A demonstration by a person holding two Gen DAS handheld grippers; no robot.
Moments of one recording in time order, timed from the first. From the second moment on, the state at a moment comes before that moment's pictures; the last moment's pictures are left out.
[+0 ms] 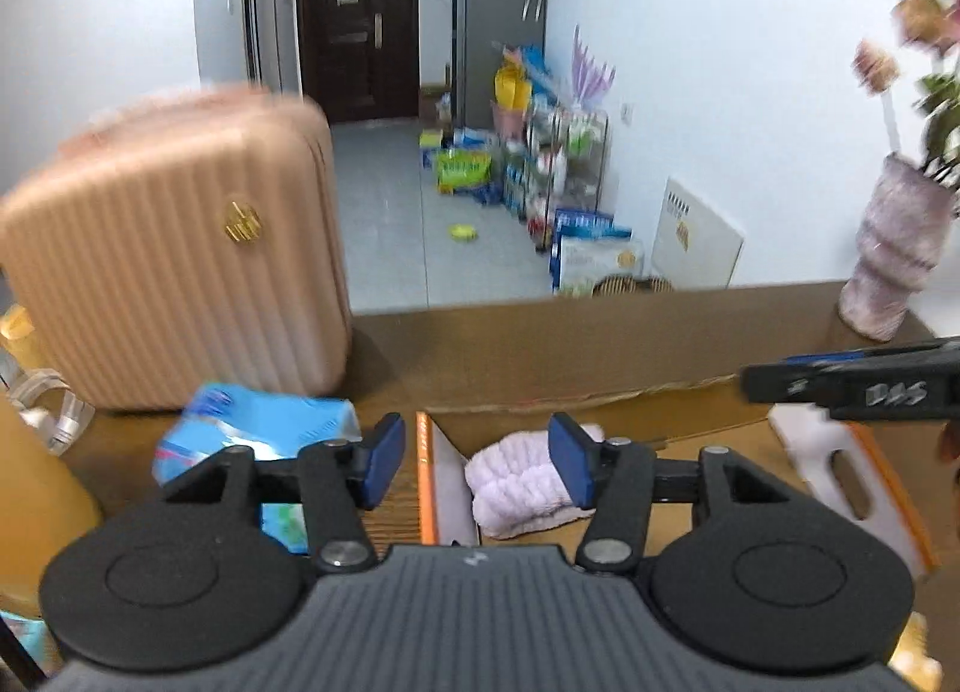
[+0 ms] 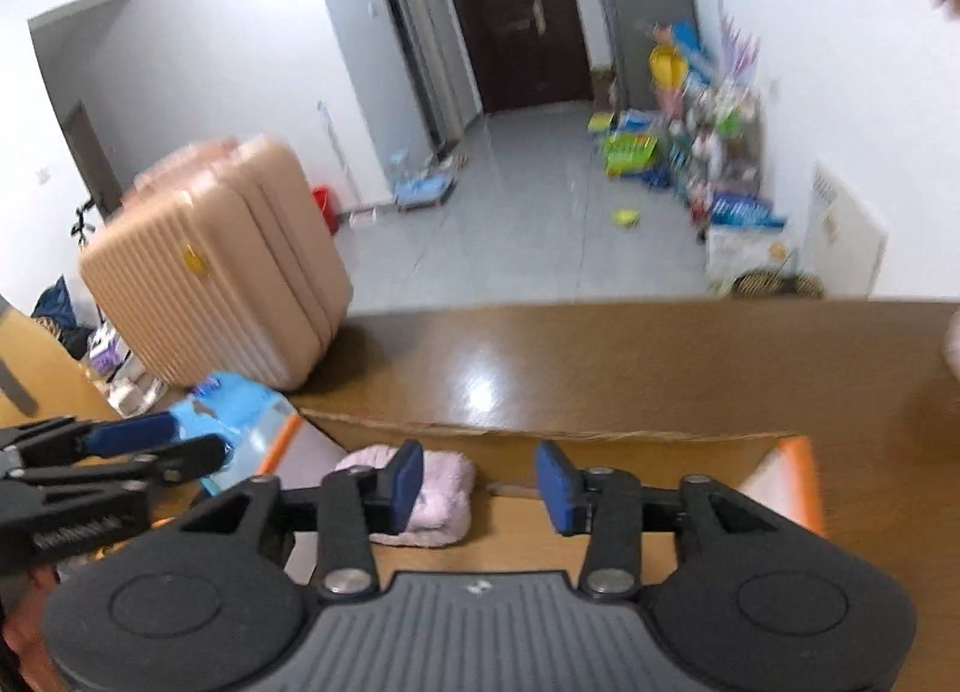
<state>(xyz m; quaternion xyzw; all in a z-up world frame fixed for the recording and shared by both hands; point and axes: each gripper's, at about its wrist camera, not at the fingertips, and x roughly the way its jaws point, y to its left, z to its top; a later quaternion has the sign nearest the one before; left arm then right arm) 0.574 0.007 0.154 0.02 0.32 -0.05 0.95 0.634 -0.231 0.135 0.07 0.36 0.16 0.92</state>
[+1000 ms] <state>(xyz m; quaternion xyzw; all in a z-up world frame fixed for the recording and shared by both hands) 0.140 0.012 0.139 0.01 0.15 -0.12 0.98 0.191 -0.325 0.158 0.08 0.17 0.19 0.96</state>
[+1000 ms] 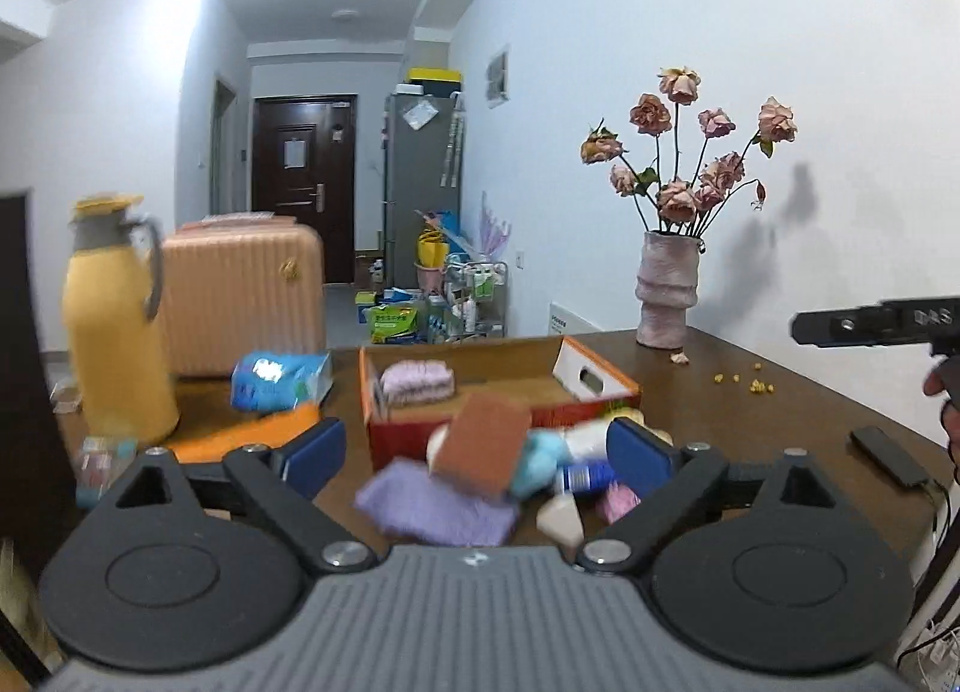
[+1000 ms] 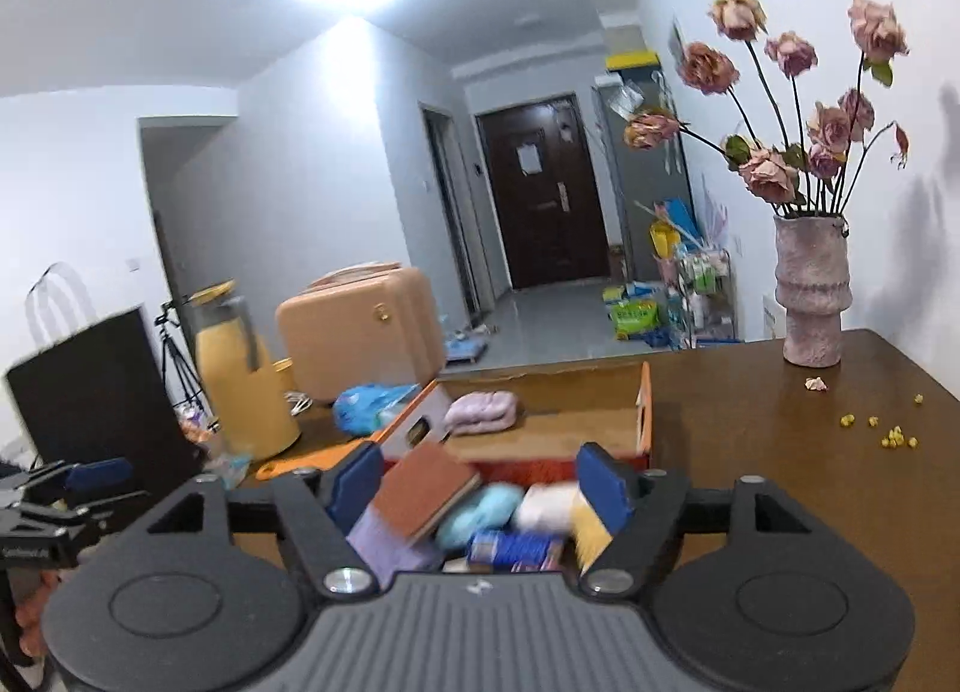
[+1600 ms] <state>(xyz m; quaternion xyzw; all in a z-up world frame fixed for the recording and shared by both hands) 0.068 0.032 0.060 -0.02 0.19 -0.10 0.98 0.085 -0.276 0.067 0.08 0.17 0.17 0.97</state>
